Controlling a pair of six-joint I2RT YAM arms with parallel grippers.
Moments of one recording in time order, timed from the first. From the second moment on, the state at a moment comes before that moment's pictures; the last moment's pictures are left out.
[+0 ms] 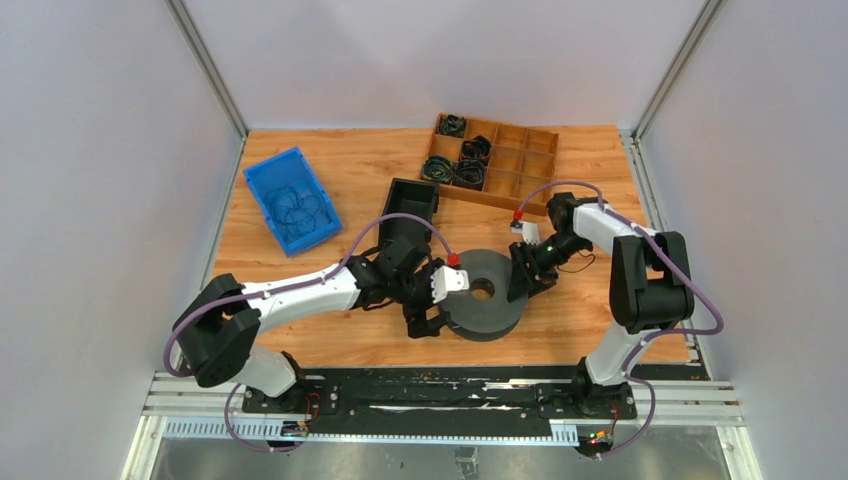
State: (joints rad) left arm -0.90 1.44 0.83 -0.29 0.45 0.40; right arm 0.12 1.73 1.07 -1.05 -0.73 -0.33
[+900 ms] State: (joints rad) left arm -0.87 1.51 0.89 -0.19 0.52 0.42; right arm 0.10 1.66 1.07 -1.07 -0.57 -0.36
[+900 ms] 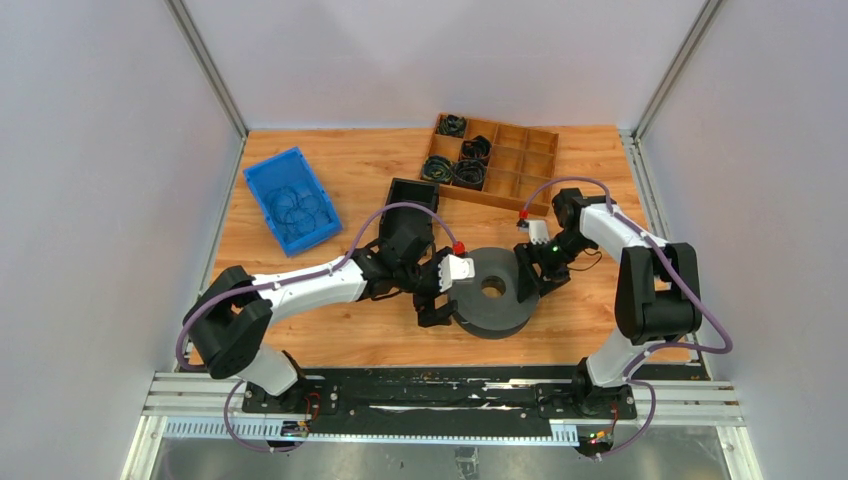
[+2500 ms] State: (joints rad) left arm -0.88 1.52 0.86 -0.06 0.47 0.35; right arm 0.07 1.98 1.16 -1.27 -0.87 -0.38
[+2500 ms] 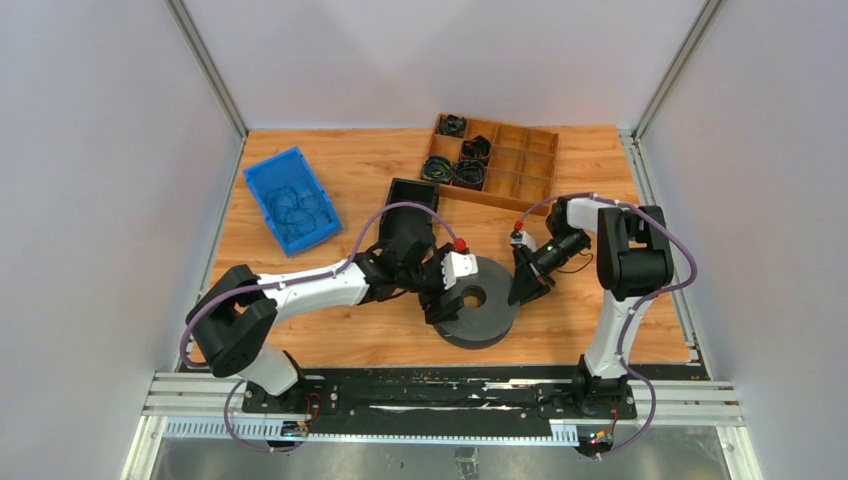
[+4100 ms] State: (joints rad) left arm -0.67 1.41 0.88 -0.18 0.51 0.26; right arm 0.01 1.40 1.15 -0.90 -0.56 -0.32
